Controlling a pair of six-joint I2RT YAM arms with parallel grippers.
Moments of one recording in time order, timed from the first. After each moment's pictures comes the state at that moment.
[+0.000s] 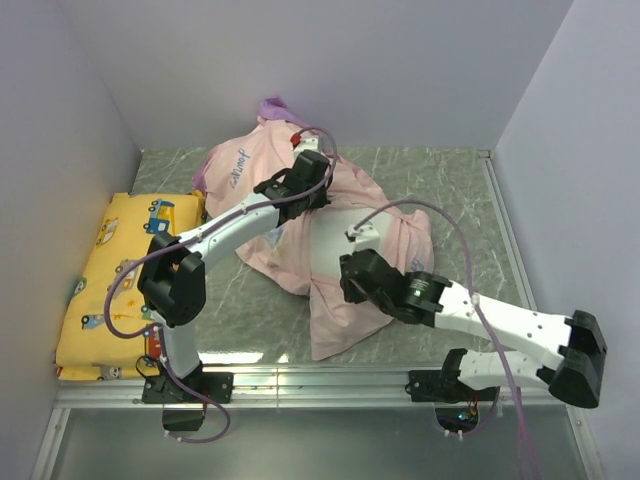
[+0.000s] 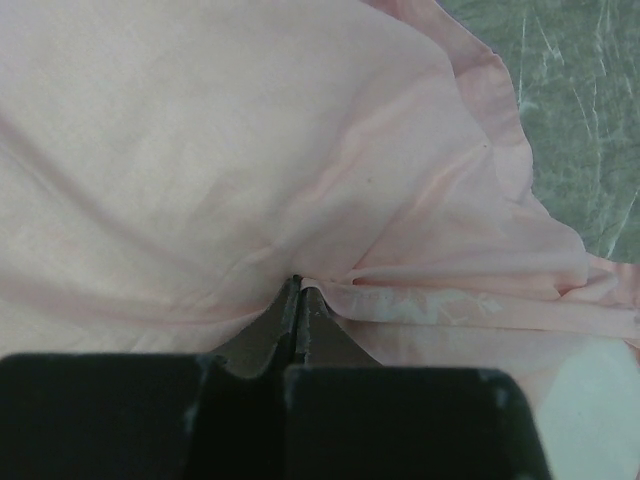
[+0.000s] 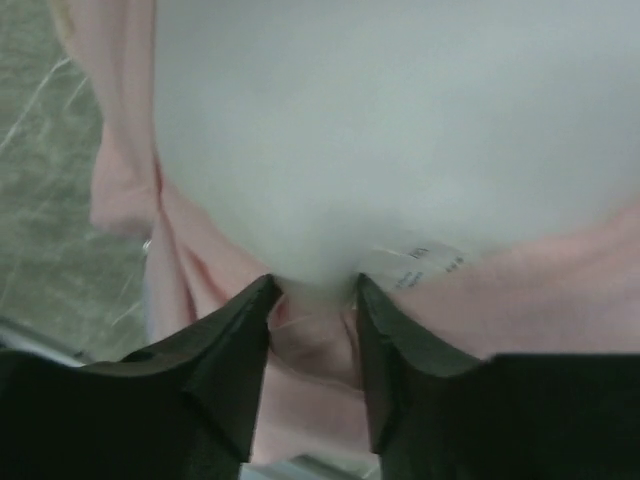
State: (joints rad) left arm -0.69 1.85 1.58 -0.37 -0.32 -0.59; right arm 1.05 1.17 0.91 -0.52 0.45 0.57
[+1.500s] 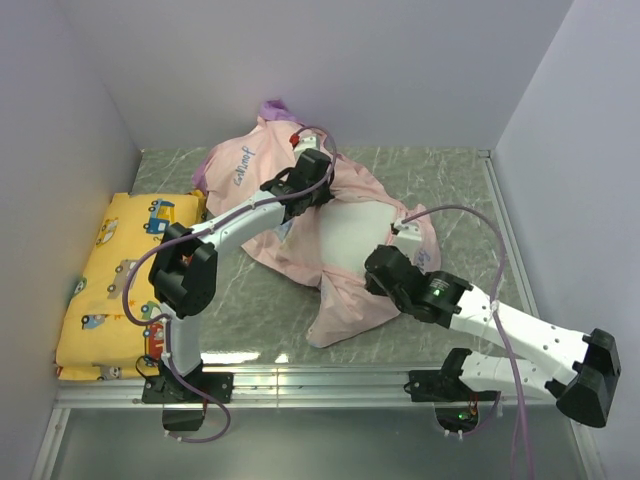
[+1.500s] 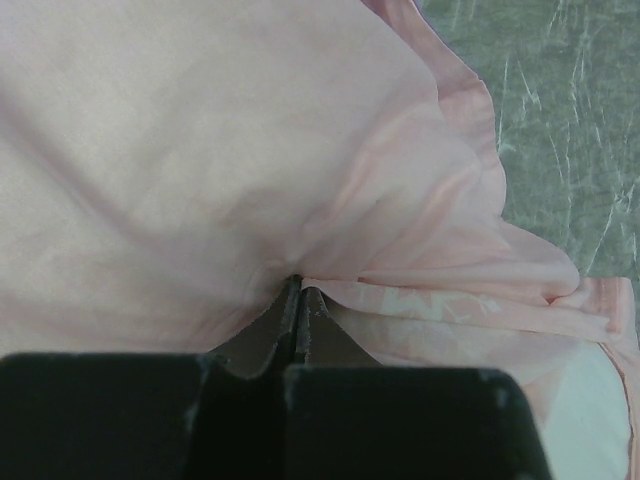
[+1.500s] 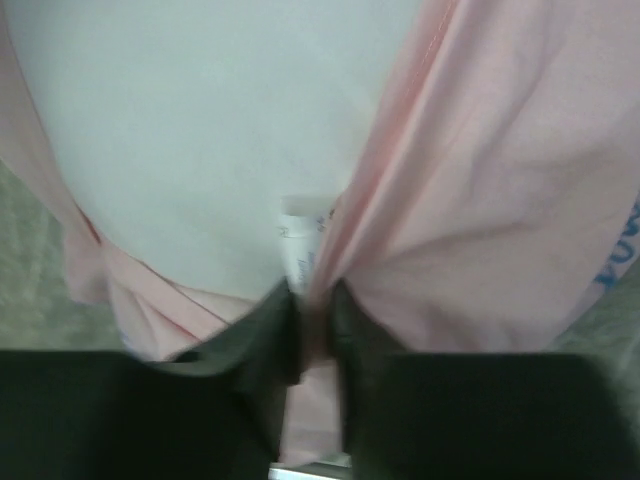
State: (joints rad) left arm -0.67 1.94 1.62 -0.28 -0.30 -0.67; right arm 0.94 1.03 0.84 -0.61 0.56 0.90
